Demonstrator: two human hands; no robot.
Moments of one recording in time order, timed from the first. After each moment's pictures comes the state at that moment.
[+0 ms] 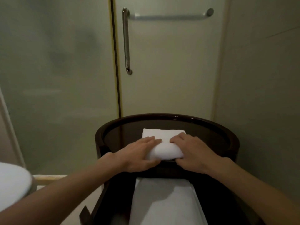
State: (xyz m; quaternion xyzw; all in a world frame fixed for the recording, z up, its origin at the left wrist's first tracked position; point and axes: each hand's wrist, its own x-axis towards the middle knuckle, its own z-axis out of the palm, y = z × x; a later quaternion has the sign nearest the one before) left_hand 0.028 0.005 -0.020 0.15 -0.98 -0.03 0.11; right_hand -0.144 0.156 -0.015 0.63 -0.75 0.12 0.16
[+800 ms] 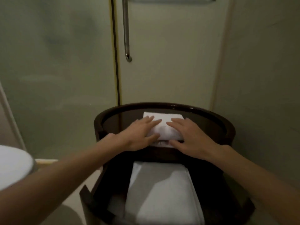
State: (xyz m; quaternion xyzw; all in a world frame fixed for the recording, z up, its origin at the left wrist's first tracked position) left_hand 0.015 0.017 -0.006 0.16 -0.98 -0.05 0.14; right_hand -0.145 0.164 -0.017 0.66 -0.71 0.19 0.16
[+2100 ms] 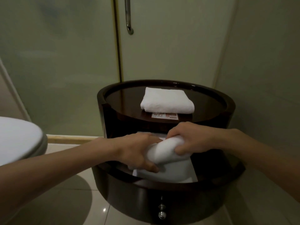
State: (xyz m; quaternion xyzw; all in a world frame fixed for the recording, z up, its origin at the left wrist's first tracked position) left_hand 0.083 0.097 -0.041 0.10 -0.99 -0.14 -0.01; right_hand -0.095 0.210 -0.015 0.70 -0.69 0.06 -0.16
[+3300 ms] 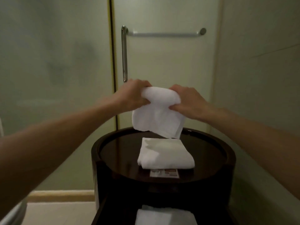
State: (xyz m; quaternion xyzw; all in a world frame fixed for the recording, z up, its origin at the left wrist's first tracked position) left_hand 0.002 -0.021 0.163 0.13 -0.91 0.03 0.40; right_hand -0.165 0.121 0.146 0.61 -0.70 0.29 0.24
